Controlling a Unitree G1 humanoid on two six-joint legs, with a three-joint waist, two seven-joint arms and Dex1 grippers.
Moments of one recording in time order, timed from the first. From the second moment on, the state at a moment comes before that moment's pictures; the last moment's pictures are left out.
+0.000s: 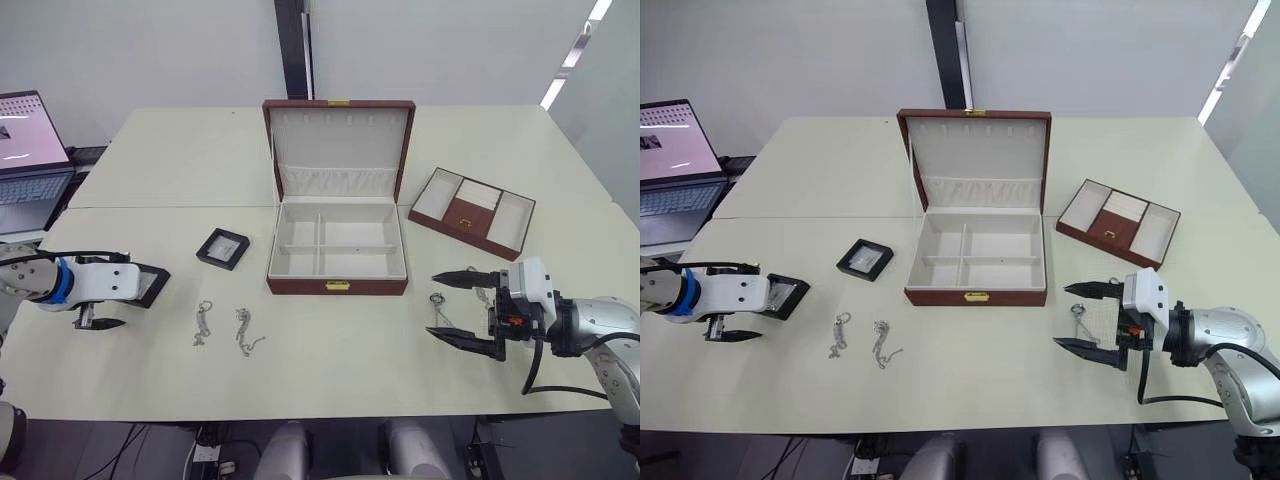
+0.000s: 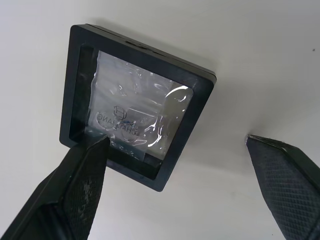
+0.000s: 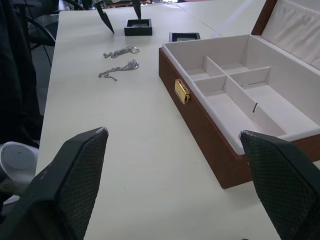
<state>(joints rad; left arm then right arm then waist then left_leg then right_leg) -0.62 1.18 -0.24 0.89 0.35 -0.51 -1.17 -0.05 -0.77 -0.12 -0.37 0.53 0.30 1.16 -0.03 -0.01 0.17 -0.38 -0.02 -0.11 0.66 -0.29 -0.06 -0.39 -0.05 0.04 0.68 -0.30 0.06</state>
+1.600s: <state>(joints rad) -0.77 1.14 -0.19 0.46 0.10 -0.01 -1.57 -0.03 -0.76 -0.21 -0.47 0.69 0.39 1.03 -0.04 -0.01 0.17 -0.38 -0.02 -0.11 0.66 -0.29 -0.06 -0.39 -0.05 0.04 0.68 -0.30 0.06</state>
